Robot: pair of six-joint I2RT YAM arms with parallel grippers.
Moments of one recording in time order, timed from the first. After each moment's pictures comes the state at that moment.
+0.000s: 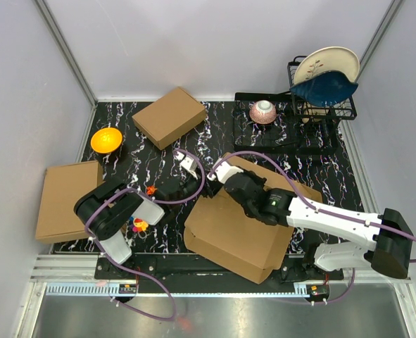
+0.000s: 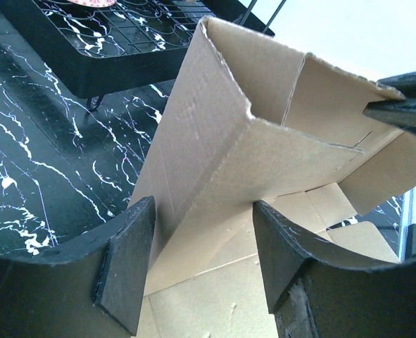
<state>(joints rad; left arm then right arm) -0.73 1.69 0.41 1.29 0.19 -0.47 1.09 1.24 0.91 -0.36 0.83 -0.34</state>
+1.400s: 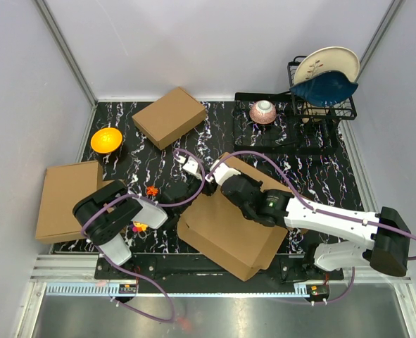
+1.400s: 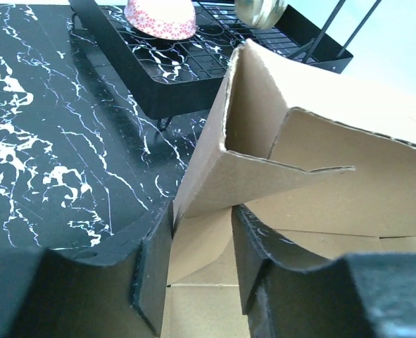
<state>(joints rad) -0.84 1.66 0.43 1.23 -0.18 -0.31 1.13 1.26 0.92 -0.39 0.78 -0.25</state>
